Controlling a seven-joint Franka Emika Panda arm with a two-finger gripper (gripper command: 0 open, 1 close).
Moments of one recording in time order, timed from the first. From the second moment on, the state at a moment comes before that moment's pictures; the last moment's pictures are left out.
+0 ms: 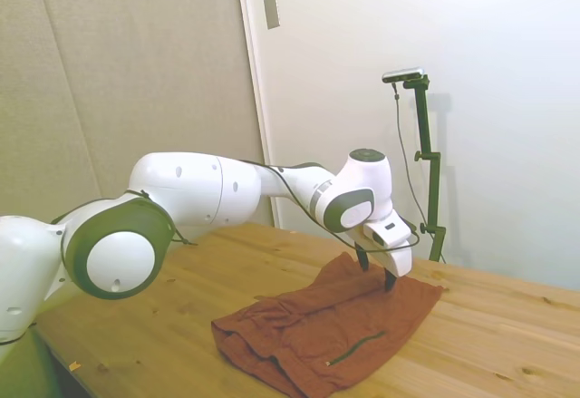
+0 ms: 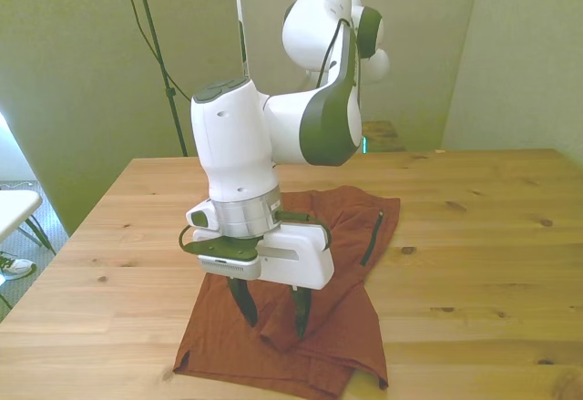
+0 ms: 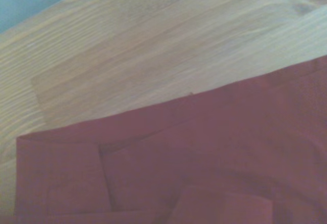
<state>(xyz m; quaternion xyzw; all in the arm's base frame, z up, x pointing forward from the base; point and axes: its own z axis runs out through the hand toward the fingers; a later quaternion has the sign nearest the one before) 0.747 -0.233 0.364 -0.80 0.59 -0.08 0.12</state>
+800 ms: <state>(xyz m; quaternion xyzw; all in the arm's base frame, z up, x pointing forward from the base) 0.751 -0.230 0.356 -0.80 0.58 -0.08 0.12</state>
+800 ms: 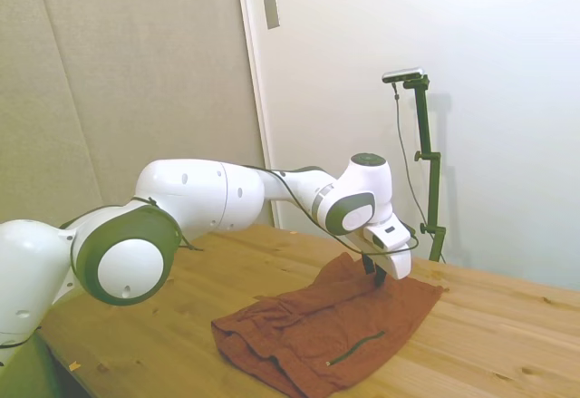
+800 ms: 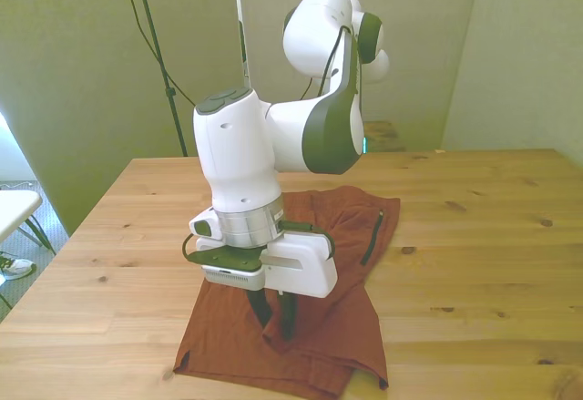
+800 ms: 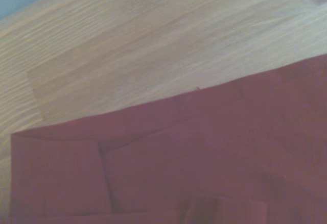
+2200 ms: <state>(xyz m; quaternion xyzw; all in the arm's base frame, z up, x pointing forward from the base) 0.804 0.000 0.434 -0.86 0.48 -0.10 0.13</state>
